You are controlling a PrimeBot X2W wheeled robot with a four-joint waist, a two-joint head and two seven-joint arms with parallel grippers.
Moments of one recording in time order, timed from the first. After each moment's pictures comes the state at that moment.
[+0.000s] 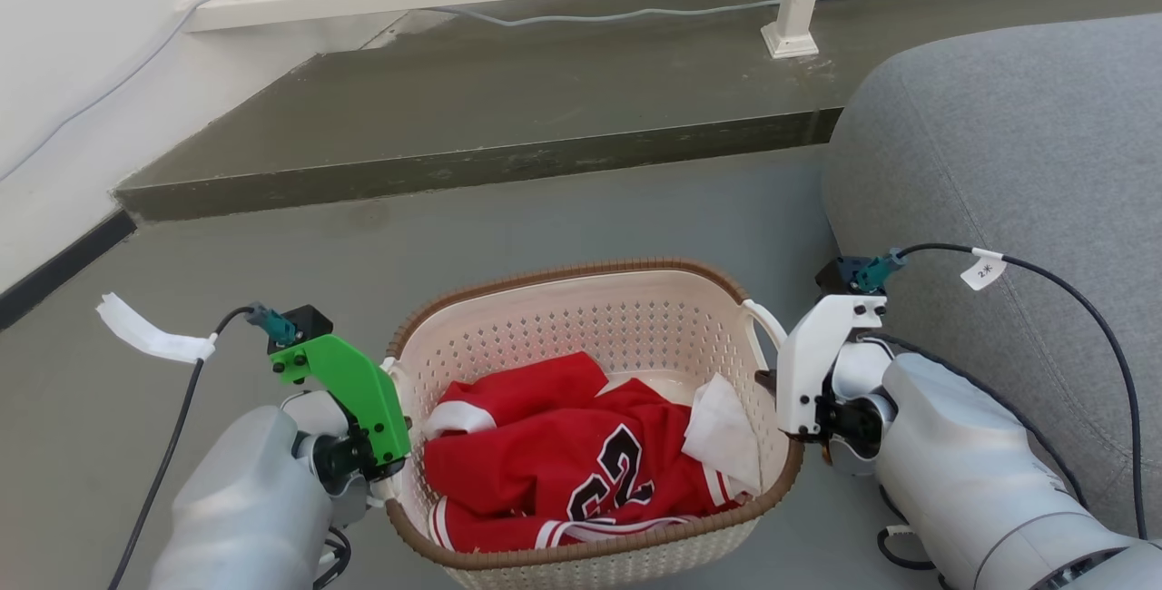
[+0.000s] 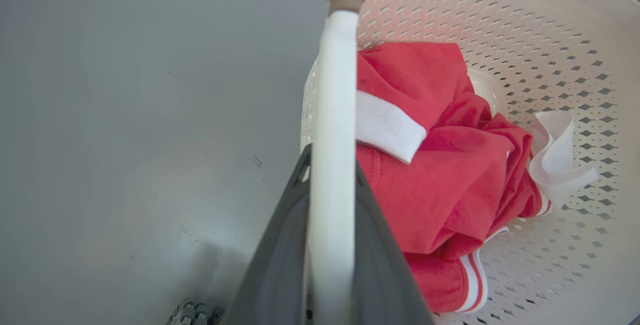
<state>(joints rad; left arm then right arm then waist) -0.71 -0.01 -0.45 1.25 -0.84 -0.13 0.44 -0.67 -0.02 0.54 1.20 0.67 0.13 0.34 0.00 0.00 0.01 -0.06</state>
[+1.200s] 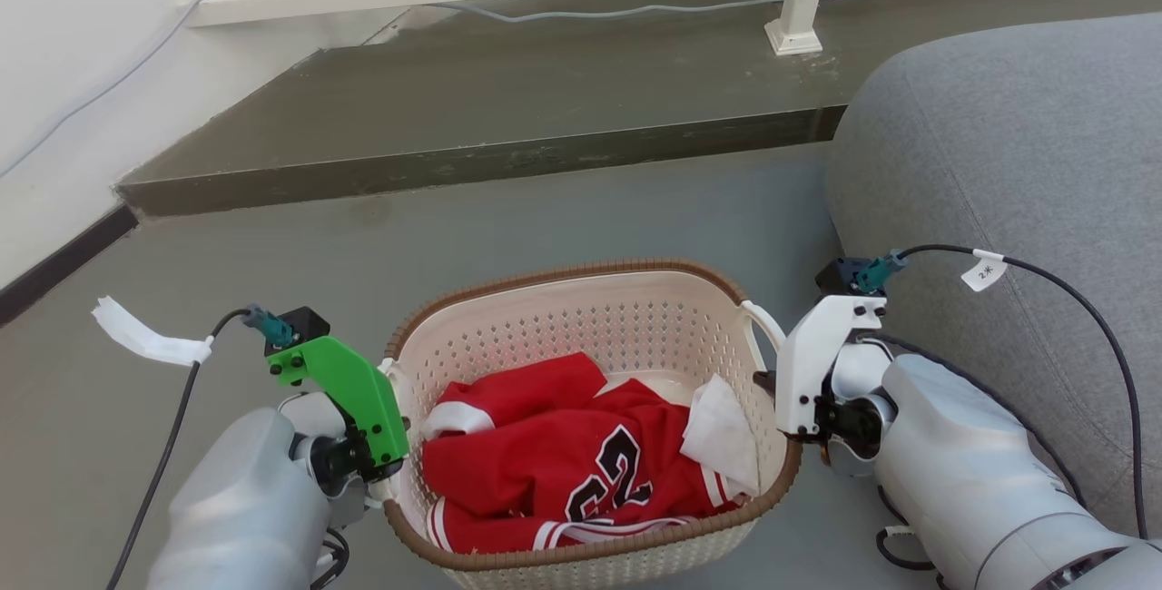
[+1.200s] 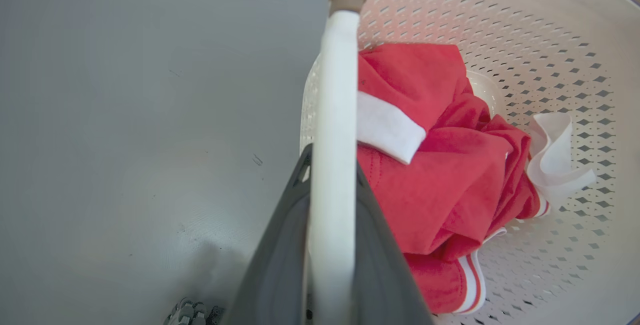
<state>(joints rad) -0.70 0.00 -0.46 1.23 -0.86 -0.13 0.44 -0.67 -0.02 0.57 1.20 0.71 0.13 0.35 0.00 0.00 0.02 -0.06</state>
